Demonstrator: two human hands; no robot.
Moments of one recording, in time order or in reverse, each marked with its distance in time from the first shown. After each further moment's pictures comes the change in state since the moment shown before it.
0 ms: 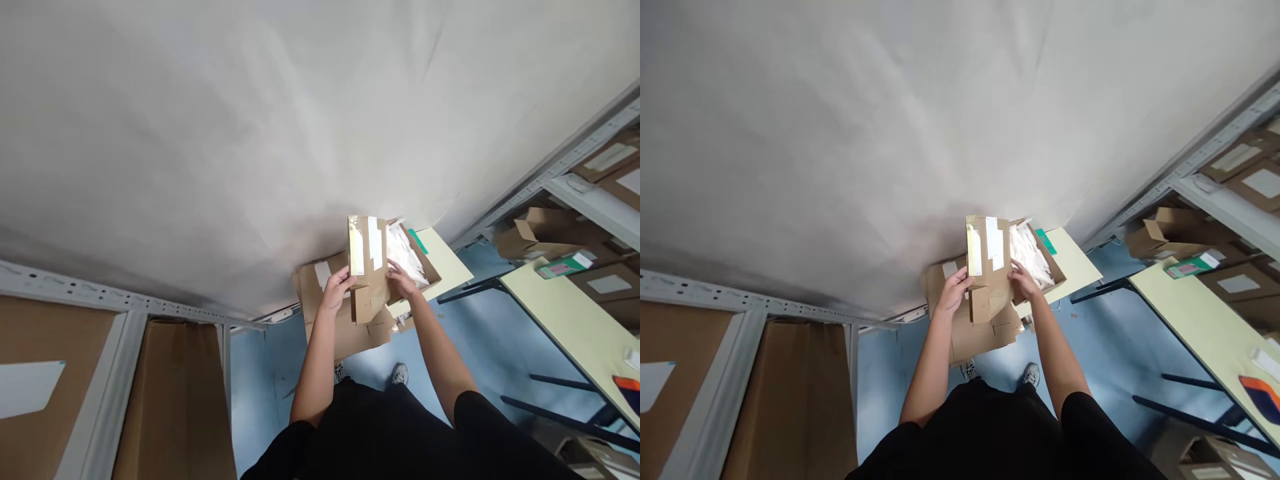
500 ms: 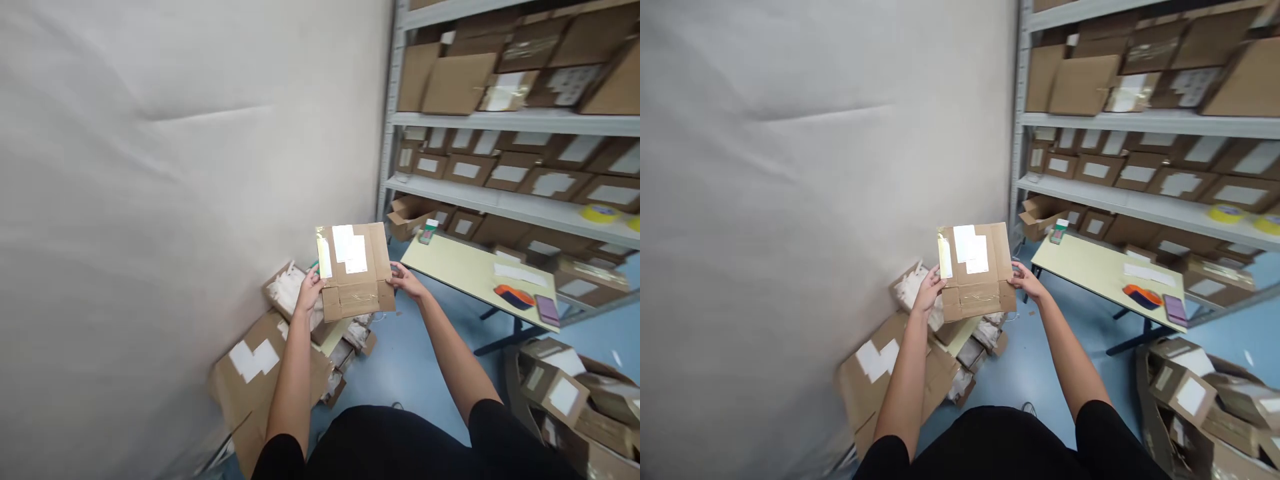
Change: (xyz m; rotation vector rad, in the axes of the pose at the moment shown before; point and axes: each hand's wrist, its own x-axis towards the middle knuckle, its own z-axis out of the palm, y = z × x) left_hand 0.118 -0.006 0.305 0.114 -0.283 -0.088; right_hand -0.144 -0.066 -0.363 0.347 0.236 -0.018
